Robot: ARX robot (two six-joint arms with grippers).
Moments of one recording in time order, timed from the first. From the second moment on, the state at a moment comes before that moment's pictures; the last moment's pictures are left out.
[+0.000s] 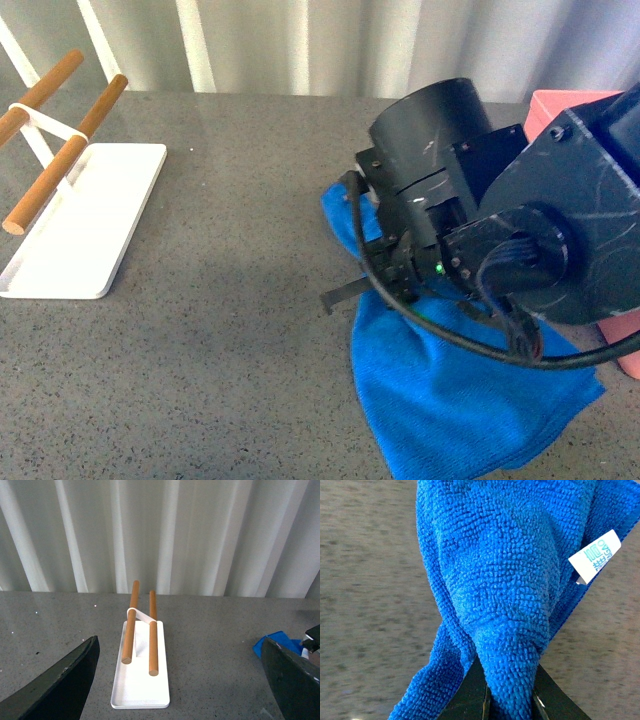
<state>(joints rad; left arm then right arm) 0.00 0.00 0.02 0.00 0.00 0.00 0.50 2.20 0.99 0.27 0.25 0.01</state>
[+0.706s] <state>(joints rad) 0.00 0.00 0.02 0.00 0.00 0.00 0.54 2.01 1.11 0.34 0.12 0.02</state>
